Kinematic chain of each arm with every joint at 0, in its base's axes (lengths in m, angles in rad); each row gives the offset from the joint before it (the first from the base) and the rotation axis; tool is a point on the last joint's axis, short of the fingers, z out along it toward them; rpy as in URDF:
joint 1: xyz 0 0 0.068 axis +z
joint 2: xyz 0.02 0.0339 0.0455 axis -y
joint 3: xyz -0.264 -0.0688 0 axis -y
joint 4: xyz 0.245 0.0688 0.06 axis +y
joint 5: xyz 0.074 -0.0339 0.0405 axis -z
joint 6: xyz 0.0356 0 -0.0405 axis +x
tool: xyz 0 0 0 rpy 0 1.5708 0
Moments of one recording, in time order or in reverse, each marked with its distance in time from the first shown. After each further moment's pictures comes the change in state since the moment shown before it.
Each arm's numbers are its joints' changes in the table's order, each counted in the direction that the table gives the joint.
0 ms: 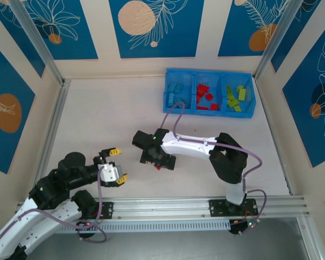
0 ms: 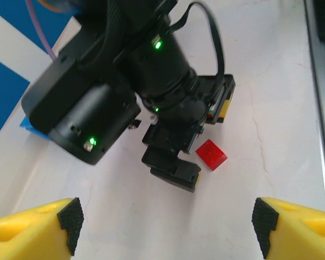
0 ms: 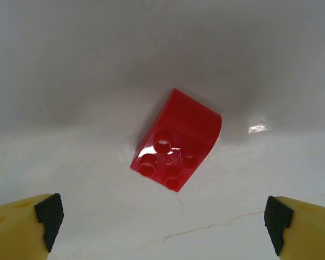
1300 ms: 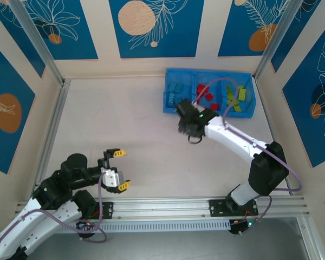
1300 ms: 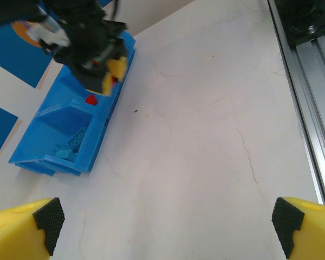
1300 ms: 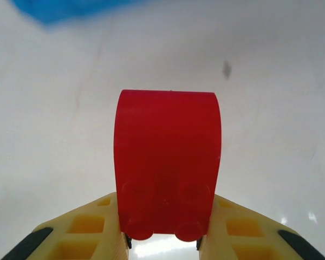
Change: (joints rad) left arm 0.000 0.015 -0.062 -0.072 0.101 0.072; right arm -0.473 0.377 -0.145 -0.163 0.203 -0.435
